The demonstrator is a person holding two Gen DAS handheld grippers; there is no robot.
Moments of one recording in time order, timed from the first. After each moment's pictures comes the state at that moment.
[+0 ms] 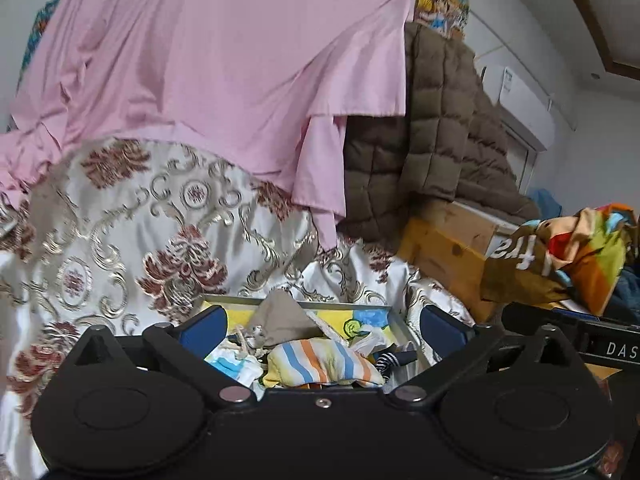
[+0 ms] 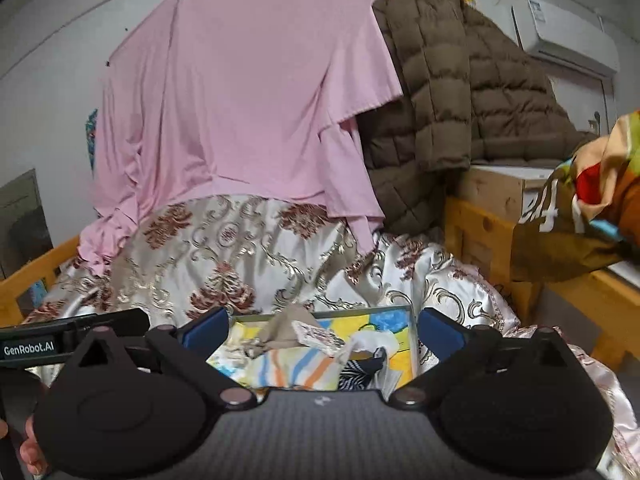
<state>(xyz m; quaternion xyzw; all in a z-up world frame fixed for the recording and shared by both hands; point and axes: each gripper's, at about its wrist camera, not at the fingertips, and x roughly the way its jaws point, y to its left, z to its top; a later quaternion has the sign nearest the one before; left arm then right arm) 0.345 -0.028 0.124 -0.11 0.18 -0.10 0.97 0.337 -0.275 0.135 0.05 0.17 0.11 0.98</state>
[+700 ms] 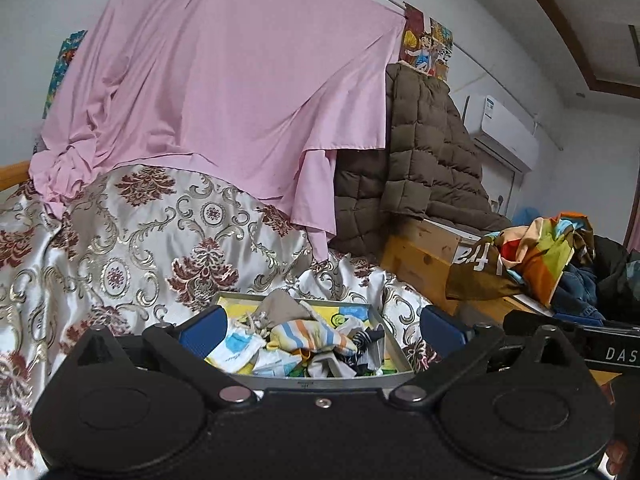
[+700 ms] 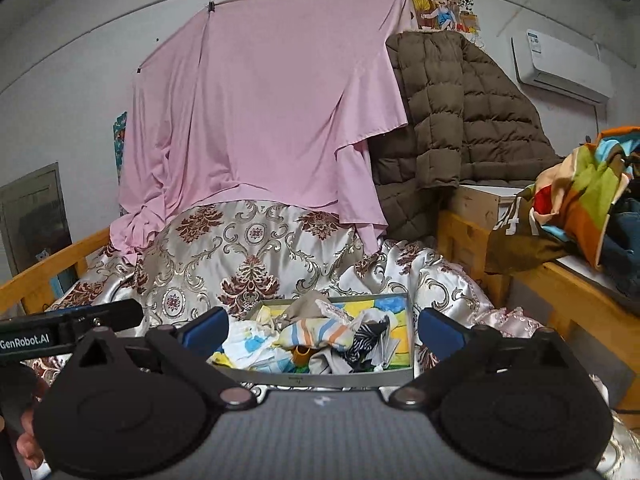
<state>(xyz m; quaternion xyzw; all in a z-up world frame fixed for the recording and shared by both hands) 0.196 -0.020 0.137 -0.11 0.14 -0.09 0.98 0.194 -0.266 0.152 0.03 0.15 0.11 0.98</state>
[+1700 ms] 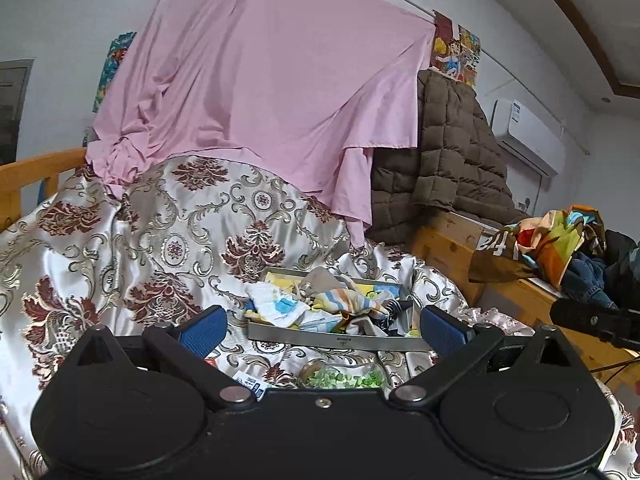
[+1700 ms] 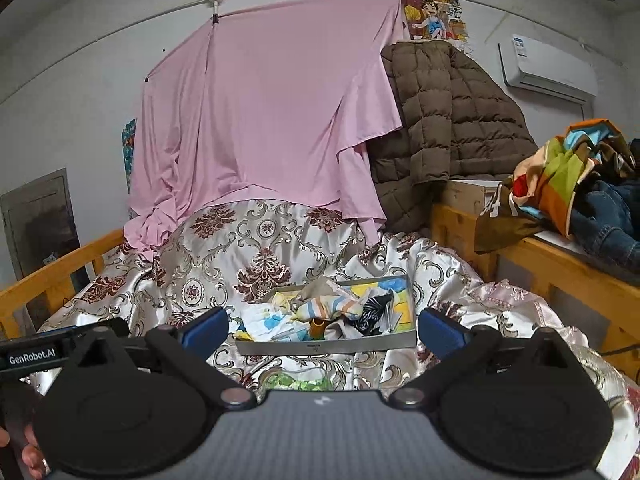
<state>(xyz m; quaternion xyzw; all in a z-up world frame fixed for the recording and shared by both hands) 0.101 0.006 0.116 -0.12 0.14 -0.04 0.98 0.102 -0.258 0.139 0.04 0.14 0.10 0.98</state>
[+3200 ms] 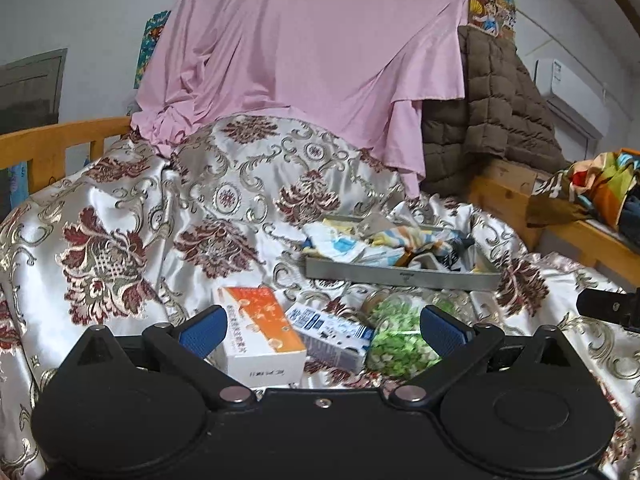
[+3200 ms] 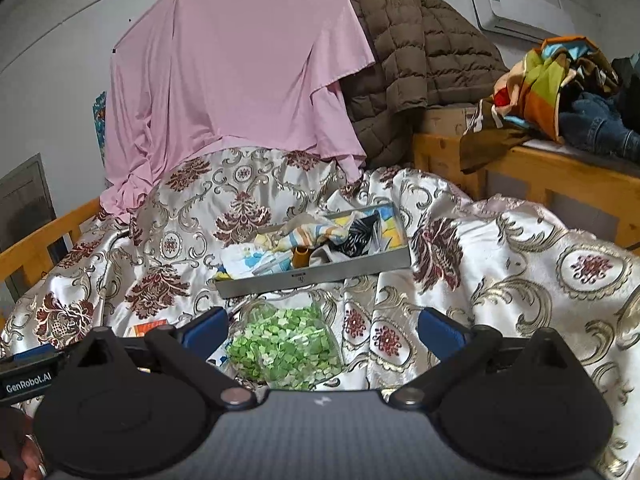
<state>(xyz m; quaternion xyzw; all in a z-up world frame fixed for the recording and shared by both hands) 0.094 0.009 0.034 -0.09 0.19 0.03 0.98 0.113 -0.249 0.051 0.08 0.20 0.07 0.97</state>
